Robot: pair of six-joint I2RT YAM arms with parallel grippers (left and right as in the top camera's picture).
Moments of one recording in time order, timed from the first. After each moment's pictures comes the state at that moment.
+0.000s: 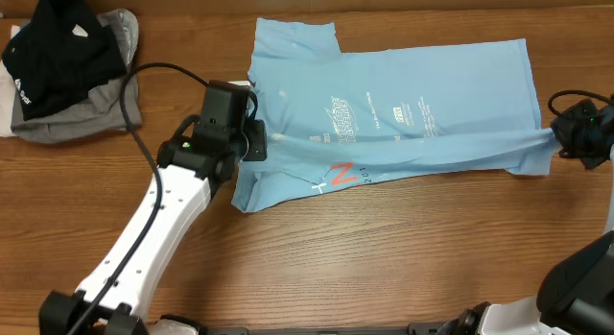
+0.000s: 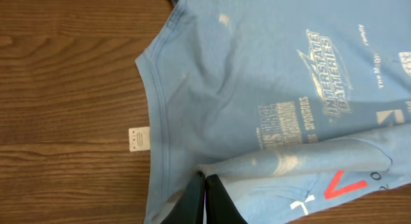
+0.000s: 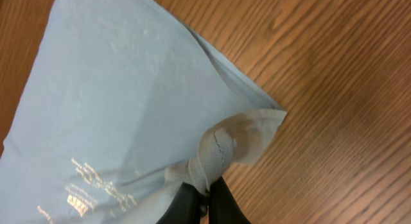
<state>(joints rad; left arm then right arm) -0.31 1.47 1.13 -0.61 -0.04 -0.31 -0.52 1.68 1.44 -0.92 -0.10 0.49</state>
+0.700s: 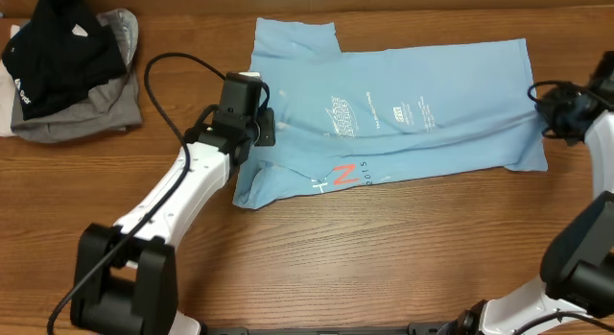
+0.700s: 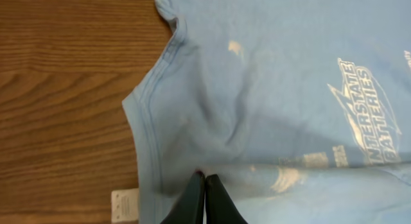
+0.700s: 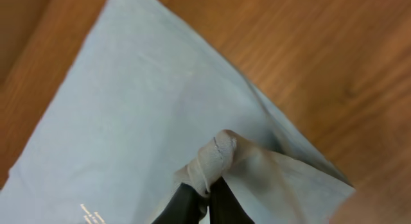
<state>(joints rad) -0.30 1.69 1.13 -0.35 -0.09 -0.29 -0.44 1.83 1.43 -0.62 -0.09 0.49</state>
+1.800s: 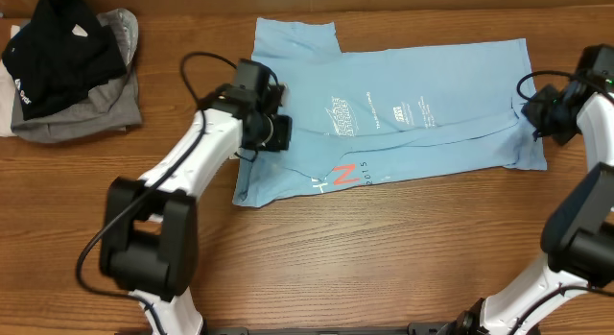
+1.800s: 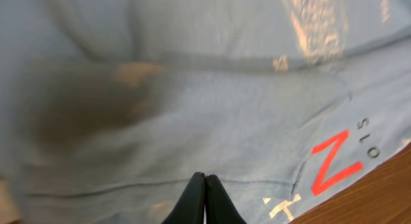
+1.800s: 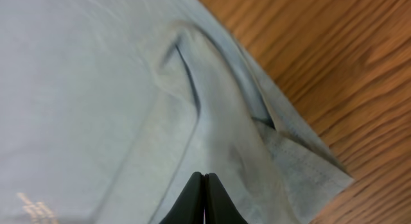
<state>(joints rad) -0.30 1.92 1.36 -0.68 0.27 -0.18 -0.42 1.99 1.56 -0.80 -0.06 0.42</state>
